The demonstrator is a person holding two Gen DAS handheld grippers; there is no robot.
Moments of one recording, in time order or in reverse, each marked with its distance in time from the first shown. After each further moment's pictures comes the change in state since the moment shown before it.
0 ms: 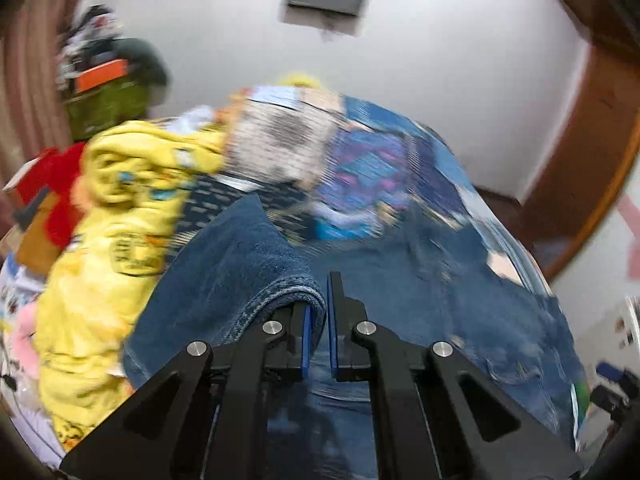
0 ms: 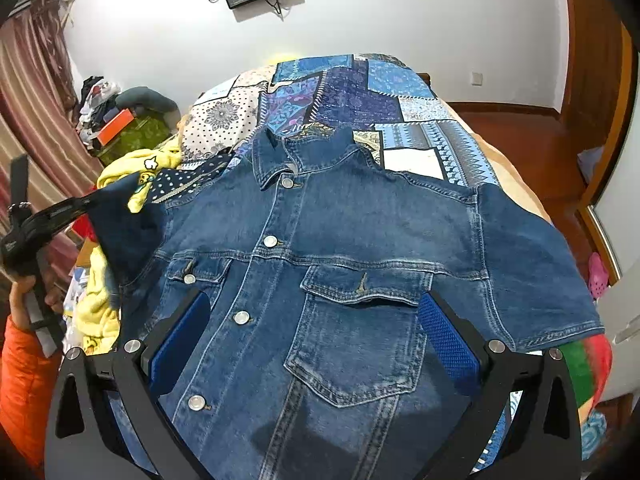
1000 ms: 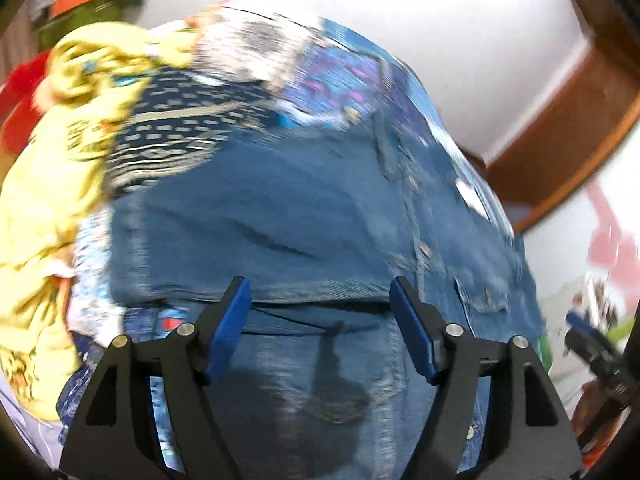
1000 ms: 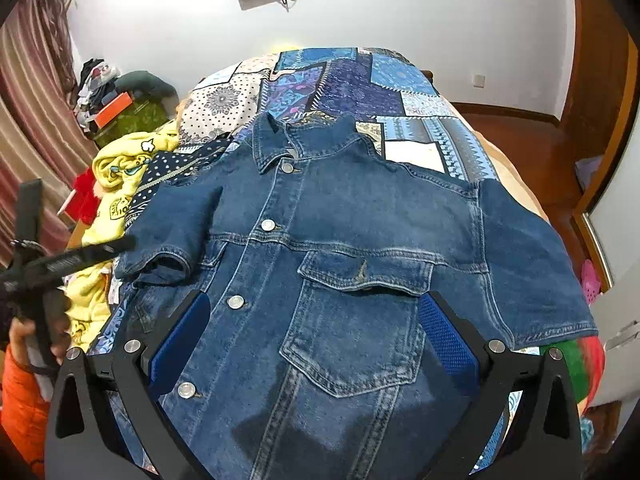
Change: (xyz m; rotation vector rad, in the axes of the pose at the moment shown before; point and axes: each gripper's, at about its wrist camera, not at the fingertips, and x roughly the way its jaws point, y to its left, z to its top) left arm 0.004 0.022 -0.064 -0.149 0.208 -0.143; right arm 0.006 0.008 -0.010 -0.044 0.019 -0.029
